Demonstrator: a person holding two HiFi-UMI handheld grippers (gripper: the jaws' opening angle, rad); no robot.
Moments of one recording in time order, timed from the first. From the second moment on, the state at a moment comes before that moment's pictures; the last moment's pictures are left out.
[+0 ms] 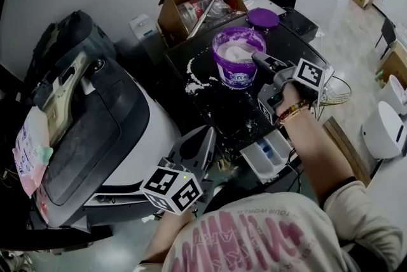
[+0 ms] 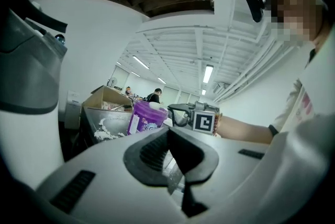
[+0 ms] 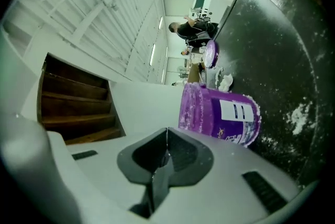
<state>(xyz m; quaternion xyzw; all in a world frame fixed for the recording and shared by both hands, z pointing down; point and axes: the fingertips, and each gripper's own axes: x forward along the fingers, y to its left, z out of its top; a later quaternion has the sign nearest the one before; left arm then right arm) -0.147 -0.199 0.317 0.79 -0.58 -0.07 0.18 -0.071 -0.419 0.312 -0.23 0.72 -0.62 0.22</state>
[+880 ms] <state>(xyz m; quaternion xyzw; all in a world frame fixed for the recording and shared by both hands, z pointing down) -0.081 -0.177 0.320 0.76 -0.61 -0.08 0.19 0.024 -0.309 0.336 -0.15 0.72 -0.66 0.16</state>
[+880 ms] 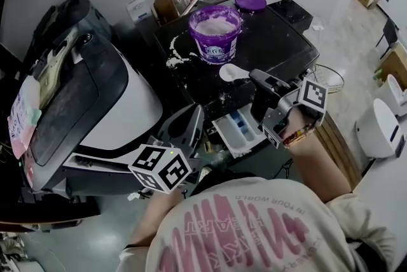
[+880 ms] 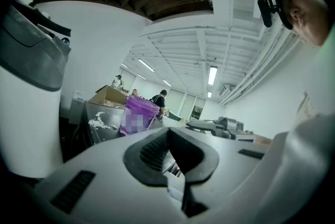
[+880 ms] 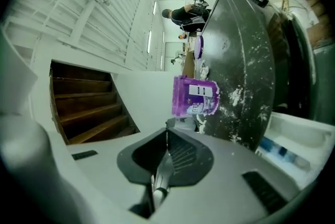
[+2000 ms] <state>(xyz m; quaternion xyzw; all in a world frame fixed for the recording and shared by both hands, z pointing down) -0.015 -0.120 0.350 0.71 -0.66 -0.10 0.22 0.104 -0.226 0.419 -0.15 0.70 -0.69 0.08</state>
